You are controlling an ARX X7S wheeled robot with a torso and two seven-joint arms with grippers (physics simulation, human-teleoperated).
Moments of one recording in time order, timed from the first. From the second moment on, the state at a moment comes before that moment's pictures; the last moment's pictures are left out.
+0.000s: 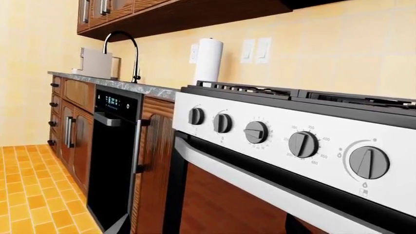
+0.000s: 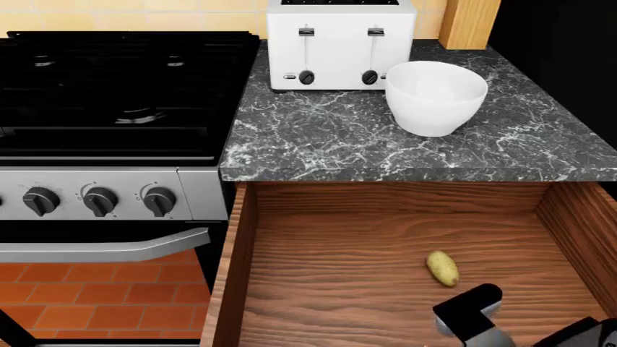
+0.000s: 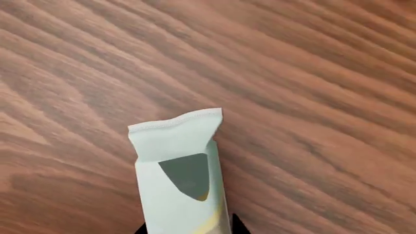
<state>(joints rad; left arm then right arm) 0.56 -0.22 -0.15 -0.07 -0.28 0.85 -0.66 0.96 1.06 -1.23 -0.33 2.04 1.01 0.87</state>
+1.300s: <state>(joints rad) 0.47 -0.23 -0.15 -0.03 -0.25 0.73 -0.69 1.90 0.60 -1.05 0.10 1.88 1.32 0.88</state>
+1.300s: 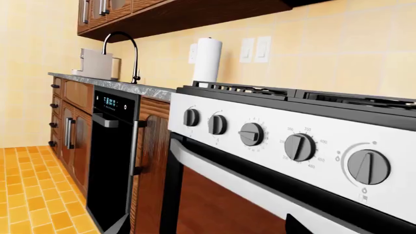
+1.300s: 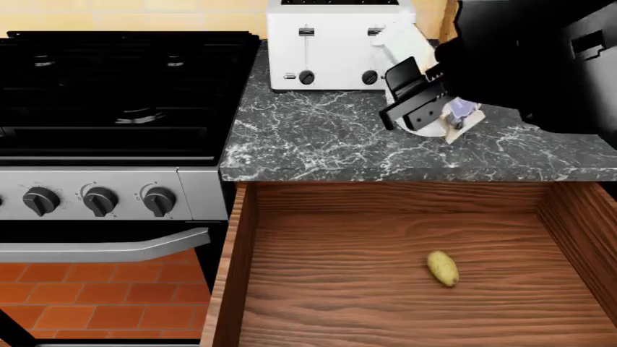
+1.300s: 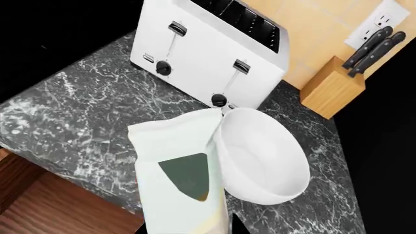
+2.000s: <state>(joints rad) 0.31 -0.26 -0.14 0.02 -0.21 0.51 -0.78 1.99 0.08 -0.95 1.18 0.80 0.79 0.04</state>
